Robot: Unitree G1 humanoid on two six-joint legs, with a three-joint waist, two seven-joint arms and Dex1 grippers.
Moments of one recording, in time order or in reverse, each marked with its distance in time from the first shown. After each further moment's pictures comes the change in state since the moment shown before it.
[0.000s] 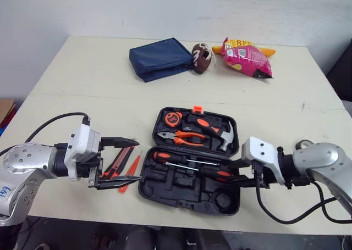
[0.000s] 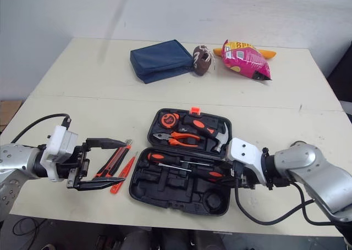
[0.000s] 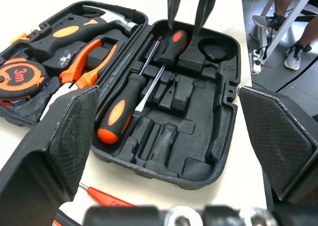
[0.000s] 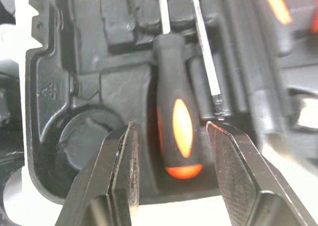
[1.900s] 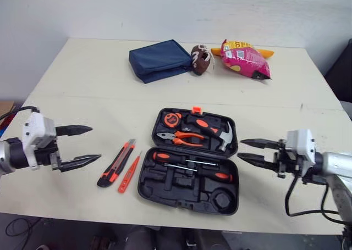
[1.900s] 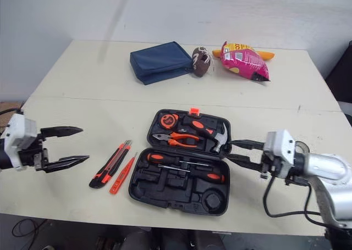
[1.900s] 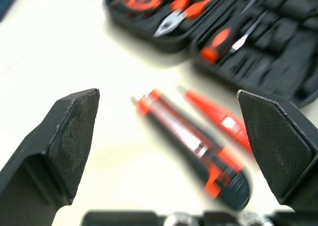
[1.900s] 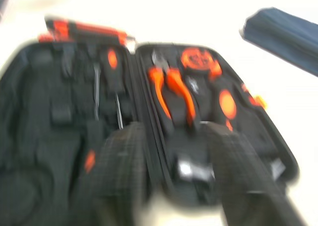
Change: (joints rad) left arm 0.050 0.090 0.225 0.509 0.200 -0.233 -0.065; right arm 0.263 0.230 -0.367 0.364 -0.039 -0.729 0.135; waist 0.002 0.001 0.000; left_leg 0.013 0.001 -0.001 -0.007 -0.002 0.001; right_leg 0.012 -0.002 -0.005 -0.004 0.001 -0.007
